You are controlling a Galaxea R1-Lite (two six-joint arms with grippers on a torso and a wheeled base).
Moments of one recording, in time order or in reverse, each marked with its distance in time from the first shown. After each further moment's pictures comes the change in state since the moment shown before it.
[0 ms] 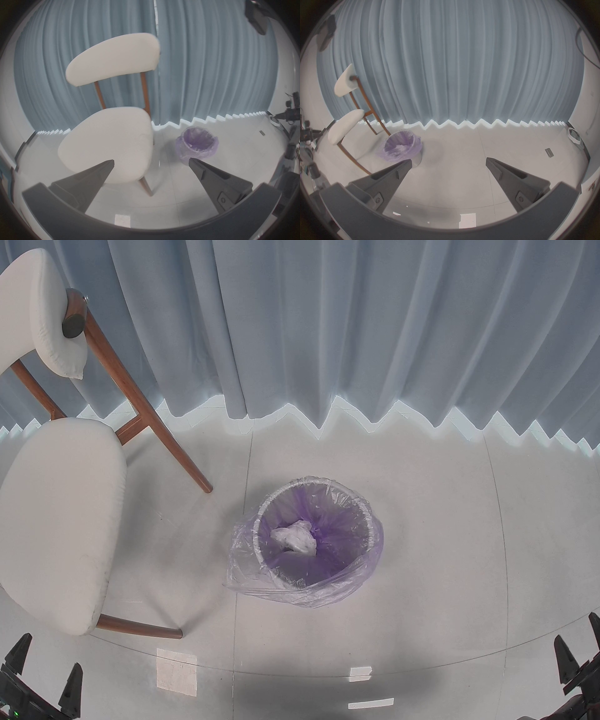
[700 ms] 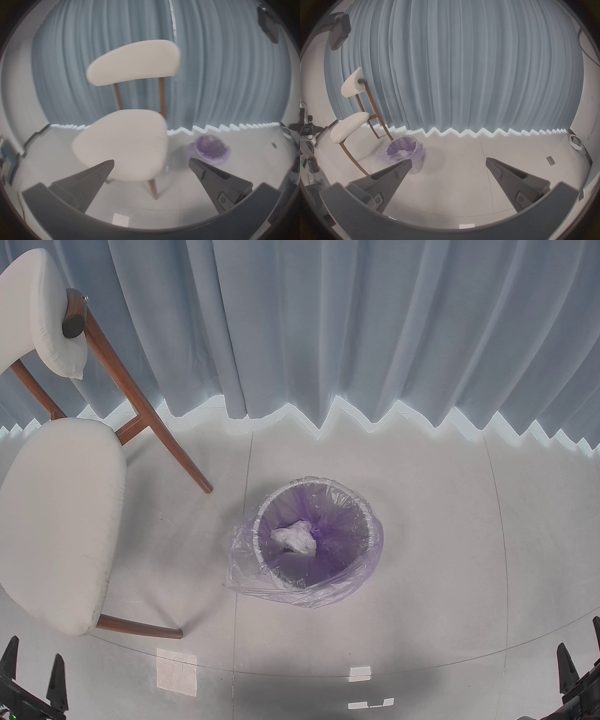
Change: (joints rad) left arm 0.016 -0.107 0.000 0.040 0.142 -0.075; right arm -0.049 -0.179 0.009 0.065 0.076 -0.034
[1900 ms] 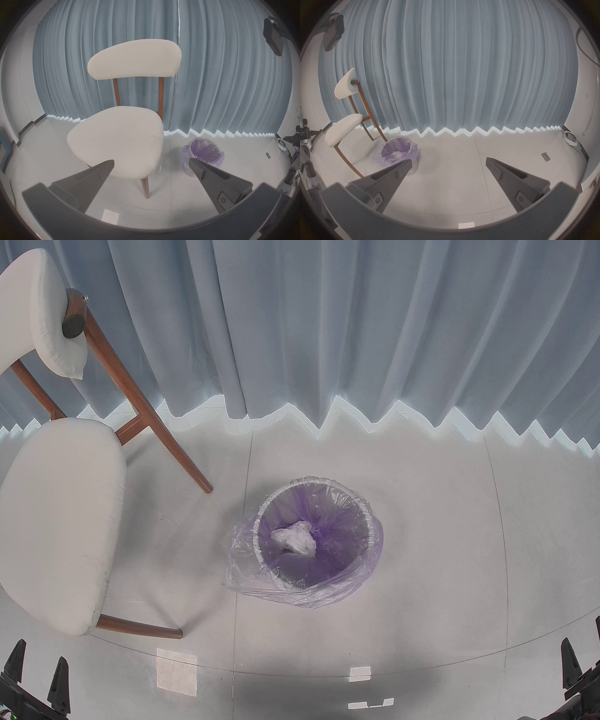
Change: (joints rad) left arm 0.002 0.000 0.000 0.011 -0.076 -0.085; right arm -0.003 0.002 0.000 0.003 -0.060 0.025
